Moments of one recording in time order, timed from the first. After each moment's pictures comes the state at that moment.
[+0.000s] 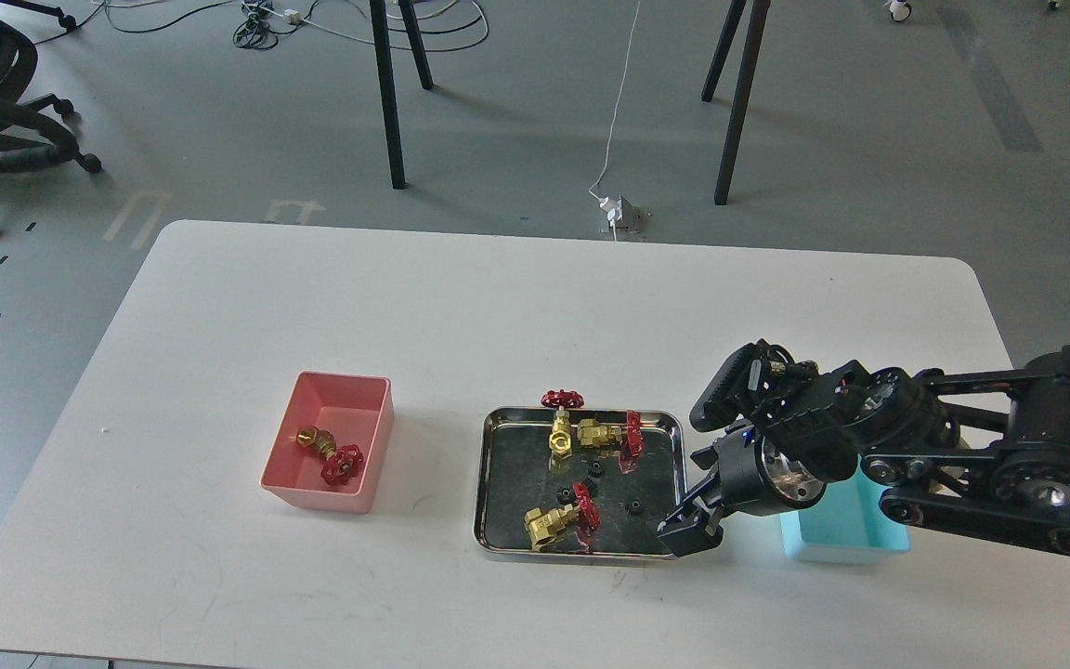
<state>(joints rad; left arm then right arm) -1.19 0.64 -0.55 -0.70 0.63 0.04 -0.31 1.07 -0.51 -0.15 1.51 -1.72 0.49 -0.03</state>
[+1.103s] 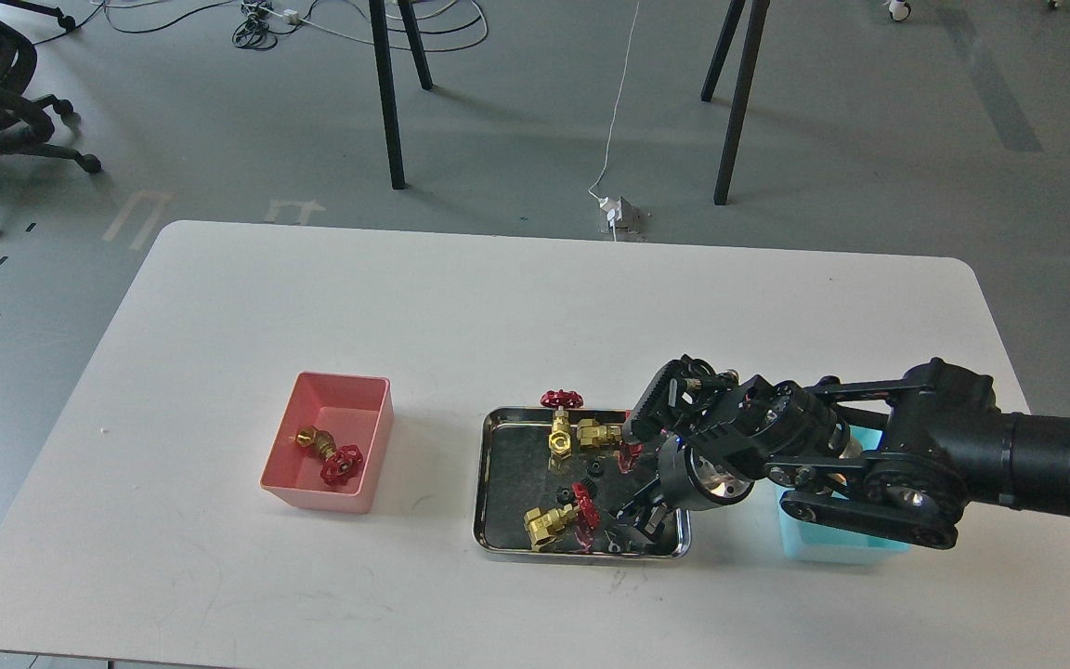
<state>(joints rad) -1.21 0.64 -0.56 -0.67 0.63 0.04 -0.32 1.03 -0.27 -0.16 1.22 -1.81 0.49 0.01</state>
